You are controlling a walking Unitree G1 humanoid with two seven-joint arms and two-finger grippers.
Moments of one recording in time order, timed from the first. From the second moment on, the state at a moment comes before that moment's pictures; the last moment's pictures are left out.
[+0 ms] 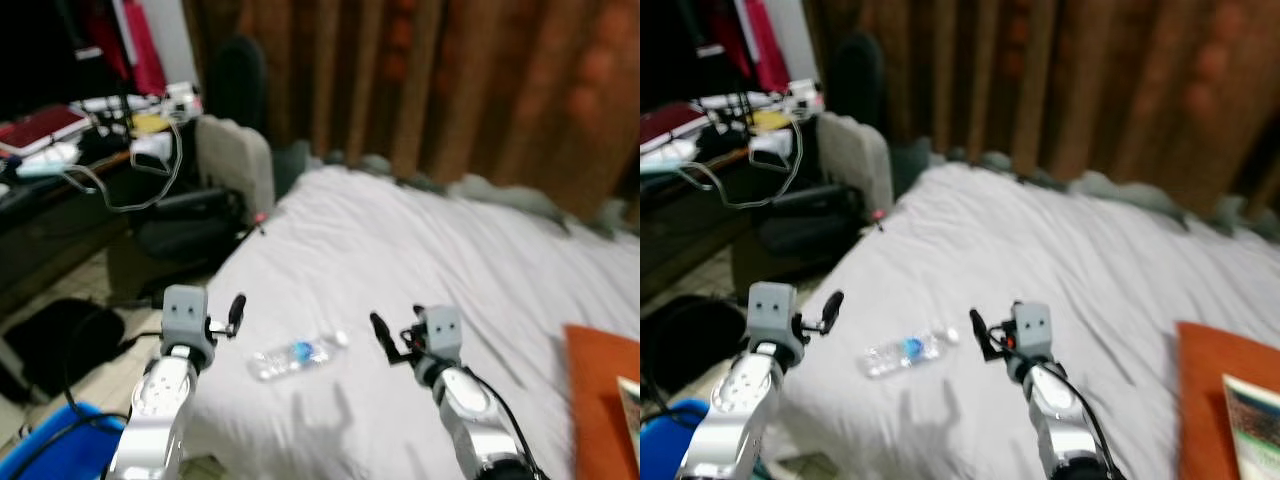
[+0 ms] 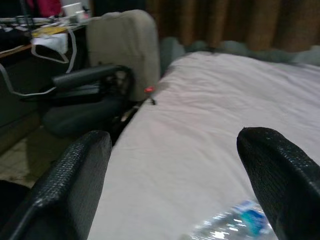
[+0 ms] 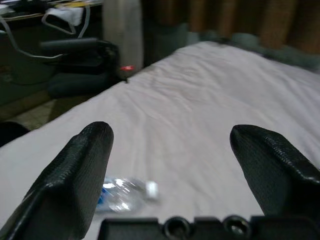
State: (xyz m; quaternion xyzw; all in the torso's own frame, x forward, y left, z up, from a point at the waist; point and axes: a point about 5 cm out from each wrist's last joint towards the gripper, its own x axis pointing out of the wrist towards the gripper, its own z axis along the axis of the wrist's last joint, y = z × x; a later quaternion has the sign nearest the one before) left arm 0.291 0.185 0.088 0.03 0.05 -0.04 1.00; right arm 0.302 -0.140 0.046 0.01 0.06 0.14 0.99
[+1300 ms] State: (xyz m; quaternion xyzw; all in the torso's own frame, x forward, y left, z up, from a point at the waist) left arm 0.362 0.170 0.085 0.30 0.15 -0.23 0.91; right arm 0.173 -0.122 0.075 -0.02 0.06 0.12 0.99
